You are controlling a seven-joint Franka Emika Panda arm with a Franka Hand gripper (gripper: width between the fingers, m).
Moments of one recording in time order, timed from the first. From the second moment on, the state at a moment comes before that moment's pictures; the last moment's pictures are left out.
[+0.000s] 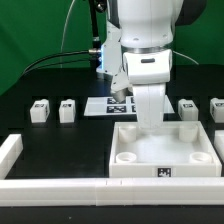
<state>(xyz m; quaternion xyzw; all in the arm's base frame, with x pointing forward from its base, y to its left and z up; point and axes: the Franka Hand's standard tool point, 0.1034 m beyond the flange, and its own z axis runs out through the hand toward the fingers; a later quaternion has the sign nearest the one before) 0.459 0.033 0.015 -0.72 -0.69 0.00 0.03</state>
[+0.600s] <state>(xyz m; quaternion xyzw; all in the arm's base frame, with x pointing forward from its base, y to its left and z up) 0.480 0.050 0.015 -0.71 -0.70 -0.01 0.03</state>
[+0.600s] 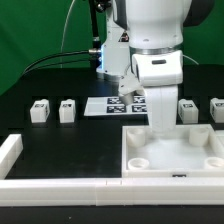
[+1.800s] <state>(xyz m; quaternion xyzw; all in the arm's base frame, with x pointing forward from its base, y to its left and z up) 0.481 0.052 0.017 -0.73 -0.69 -0.02 0.02</state>
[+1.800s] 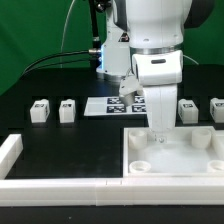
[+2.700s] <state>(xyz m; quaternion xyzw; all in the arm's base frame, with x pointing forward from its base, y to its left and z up) 0.464 0.055 0.063 -0.79 -0.61 -0.02 0.01</state>
